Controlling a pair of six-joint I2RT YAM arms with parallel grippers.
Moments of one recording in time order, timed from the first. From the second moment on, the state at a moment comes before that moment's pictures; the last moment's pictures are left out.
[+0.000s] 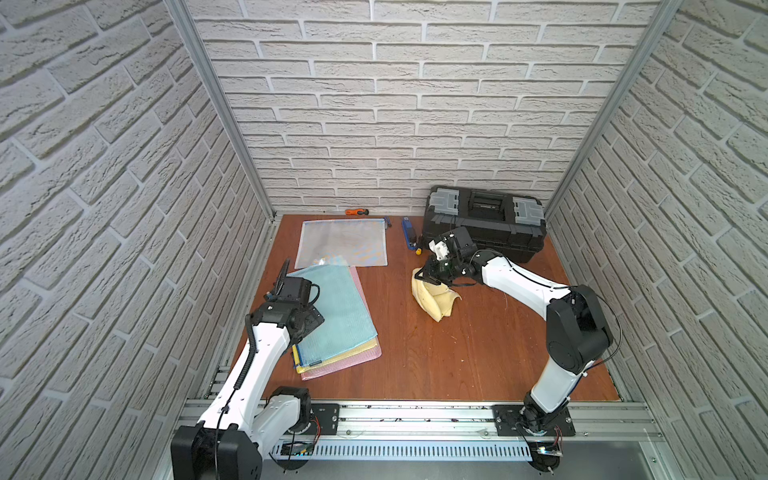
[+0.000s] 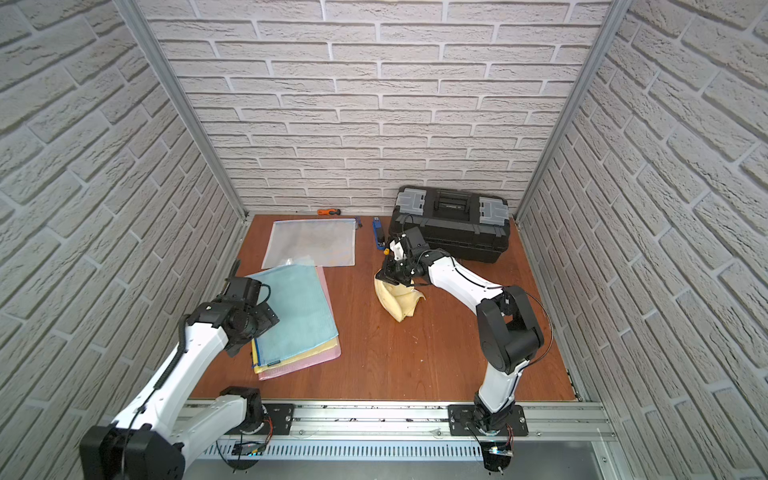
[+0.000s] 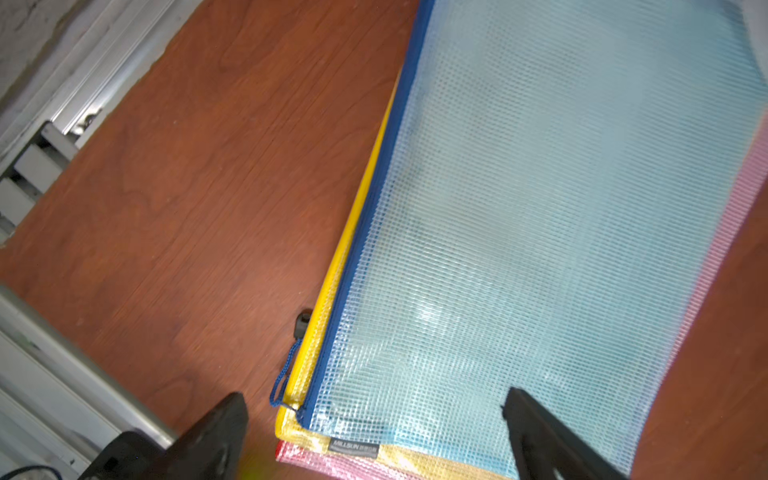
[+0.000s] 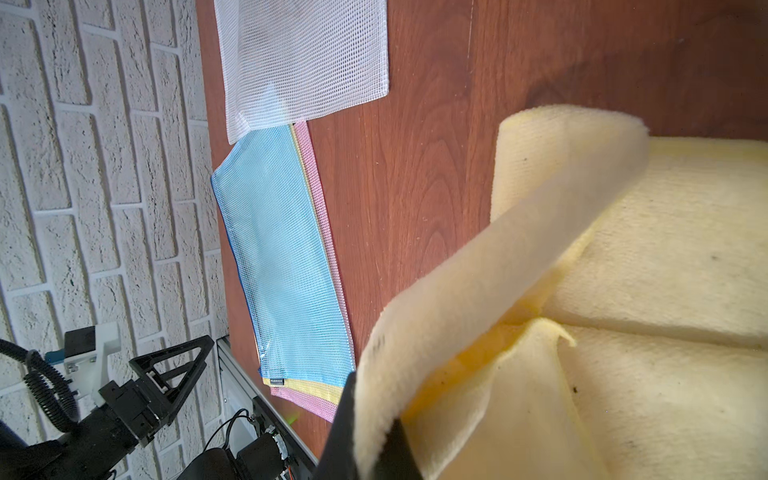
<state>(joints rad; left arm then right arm) -0.07 0.98 0.73 -1.04 -0.22 -0.83 0.44 1.77 1.31 -0.46 -0.48 0.74</state>
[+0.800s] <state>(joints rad) 0.09 1.17 0.73 -0.85 -0.06 -0.62 0.44 1.88 1.39 -0.47 -0.49 0.67</state>
